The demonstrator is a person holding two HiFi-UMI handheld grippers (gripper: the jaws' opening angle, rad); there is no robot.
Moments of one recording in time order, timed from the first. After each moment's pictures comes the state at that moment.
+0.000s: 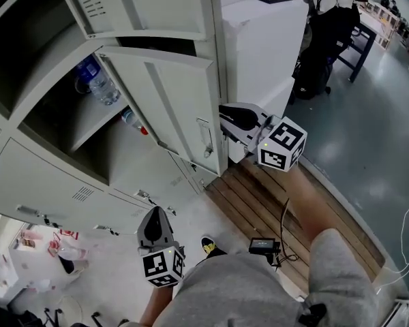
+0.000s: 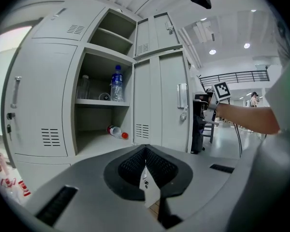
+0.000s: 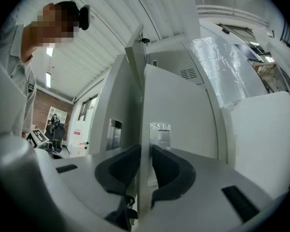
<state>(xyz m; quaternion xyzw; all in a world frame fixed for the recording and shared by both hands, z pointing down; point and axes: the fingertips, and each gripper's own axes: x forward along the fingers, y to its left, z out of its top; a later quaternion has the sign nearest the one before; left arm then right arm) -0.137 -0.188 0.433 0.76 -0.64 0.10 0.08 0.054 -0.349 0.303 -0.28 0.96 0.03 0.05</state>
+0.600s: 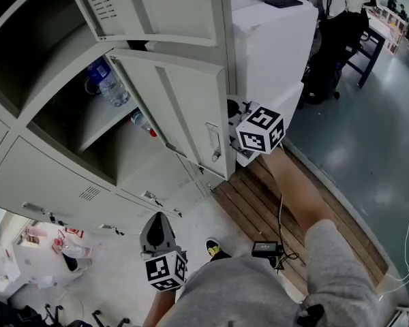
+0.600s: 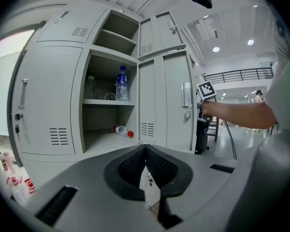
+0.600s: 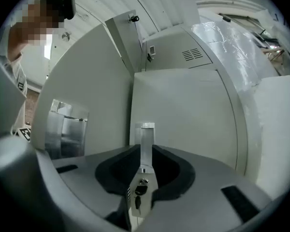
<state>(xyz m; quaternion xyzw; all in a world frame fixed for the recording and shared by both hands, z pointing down) -0.152 -0.180 0.436 0.74 -0.66 0.10 0.08 0.000 -0.401 0.307 -0.25 0.97 0.01 0.03</state>
